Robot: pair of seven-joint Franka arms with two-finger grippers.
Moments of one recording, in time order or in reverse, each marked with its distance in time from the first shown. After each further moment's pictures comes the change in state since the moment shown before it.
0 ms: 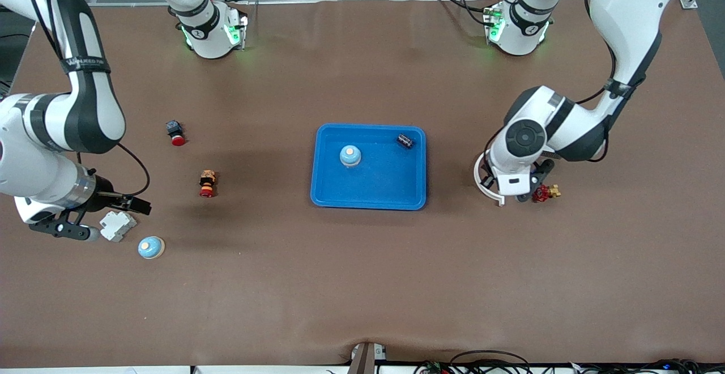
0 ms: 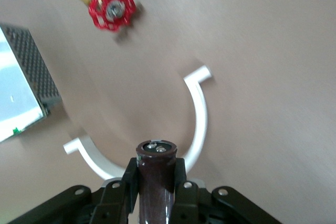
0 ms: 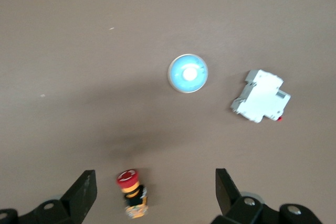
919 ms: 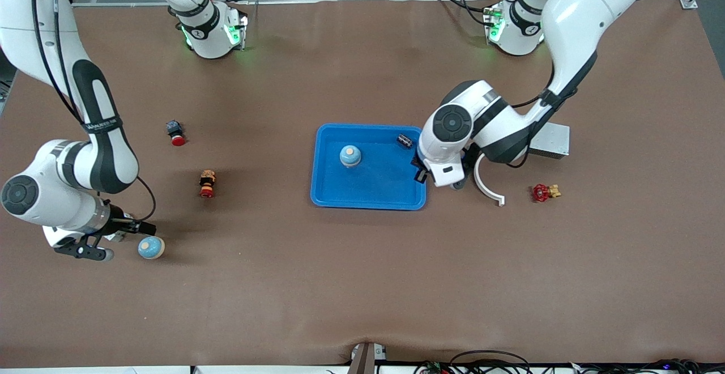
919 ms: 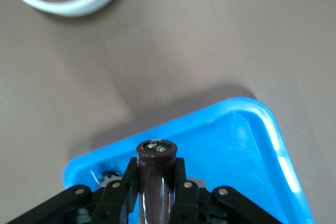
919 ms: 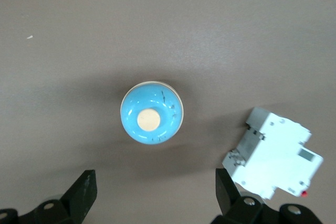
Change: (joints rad) left arm -0.254 0.191 -0.030 0.240 -0.048 0.011 -0.421; right arm -0.080 0.264 0.016 0.042 0.003 0.231 -0.079
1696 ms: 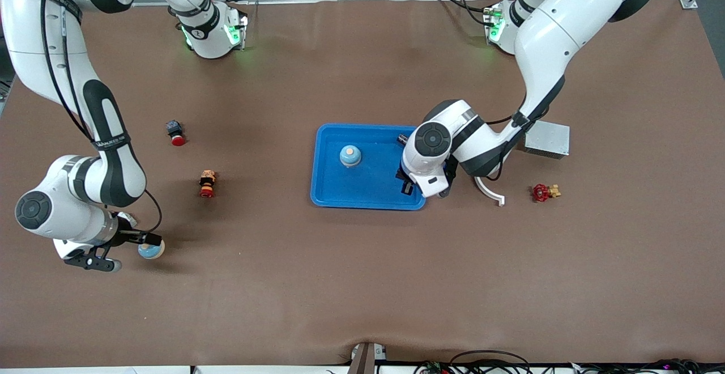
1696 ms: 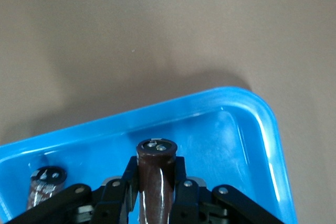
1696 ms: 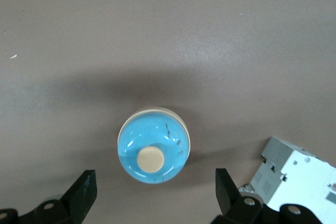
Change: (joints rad) left arm -0.158 0.097 0.156 0.056 0.000 0.118 -0.124; right arm 0.000 0.109 0.002 0.112 0.000 0.004 0.000
